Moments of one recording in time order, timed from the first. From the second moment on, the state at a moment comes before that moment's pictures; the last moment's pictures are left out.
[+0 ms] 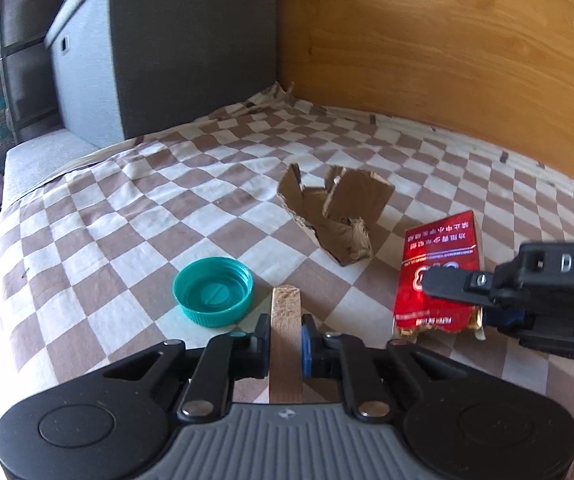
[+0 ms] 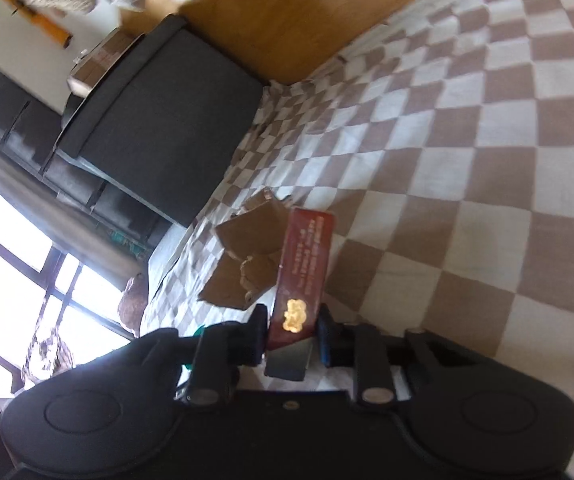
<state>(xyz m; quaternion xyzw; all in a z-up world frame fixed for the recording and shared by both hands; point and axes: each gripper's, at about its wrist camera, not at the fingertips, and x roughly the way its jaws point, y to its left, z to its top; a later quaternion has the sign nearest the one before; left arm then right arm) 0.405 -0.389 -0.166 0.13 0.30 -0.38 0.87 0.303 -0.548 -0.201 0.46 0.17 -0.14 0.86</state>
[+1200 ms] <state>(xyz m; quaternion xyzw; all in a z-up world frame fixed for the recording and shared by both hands) 0.349 -0.227 -0.100 0.03 0.19 -0.23 0.95 0.314 -0.426 -0.125 0.10 0.17 -0.06 0.98</state>
